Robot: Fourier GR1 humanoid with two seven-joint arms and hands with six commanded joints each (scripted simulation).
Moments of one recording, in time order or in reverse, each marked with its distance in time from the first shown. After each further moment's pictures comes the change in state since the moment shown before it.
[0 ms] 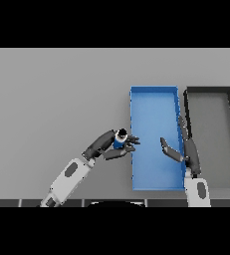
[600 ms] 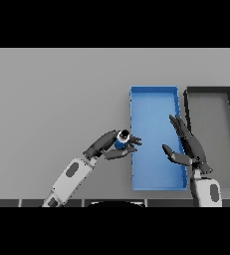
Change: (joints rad) left arm 0.001 -0.033 0.022 -0.005 -0.031 -0.045 0.015; right arm -0.002 -0.082 -0.004 -0.230 -0.375 0.253 0.102
